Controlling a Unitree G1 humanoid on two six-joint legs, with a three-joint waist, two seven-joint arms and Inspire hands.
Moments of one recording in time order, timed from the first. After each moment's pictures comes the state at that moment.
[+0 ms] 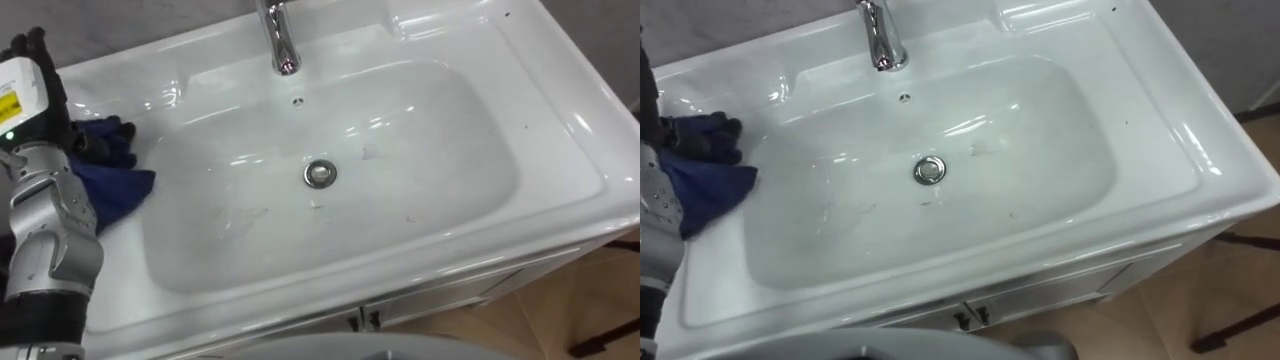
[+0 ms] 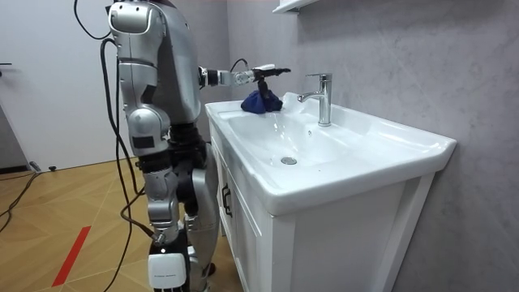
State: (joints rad) left arm 0.01 0.46 0.11 0.16 0.91 0.30 0.24; right arm 0.11 -0.33 -0.02 1.35 0.04 0.16 0.01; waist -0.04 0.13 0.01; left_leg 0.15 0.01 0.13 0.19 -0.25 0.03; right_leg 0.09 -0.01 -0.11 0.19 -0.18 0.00
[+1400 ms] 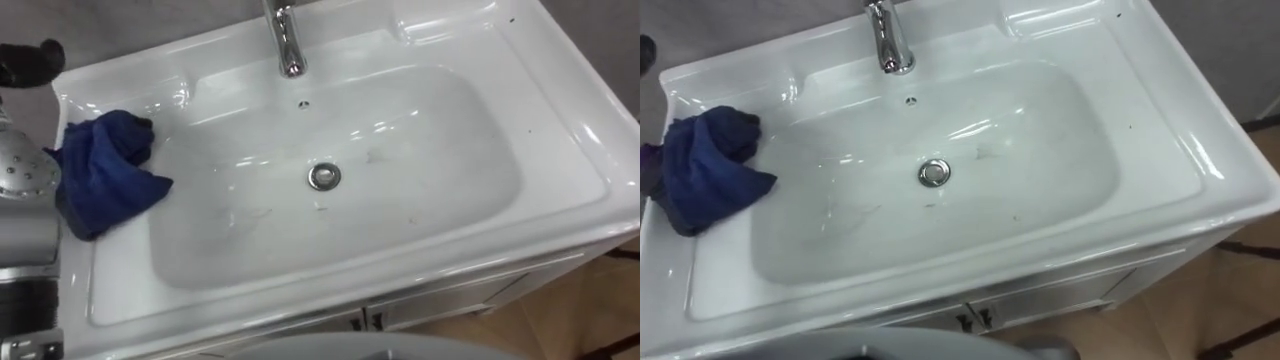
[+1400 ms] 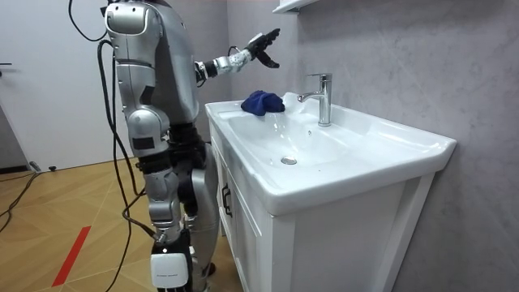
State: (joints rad) left arm -0.04 0.50 0.30 -0.03 0.34 0.19 0.50; right arm 0.12 -0.33 -0.02 1.36 0.10 0.15 -0.01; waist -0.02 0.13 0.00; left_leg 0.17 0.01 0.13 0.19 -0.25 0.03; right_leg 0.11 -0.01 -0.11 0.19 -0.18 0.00
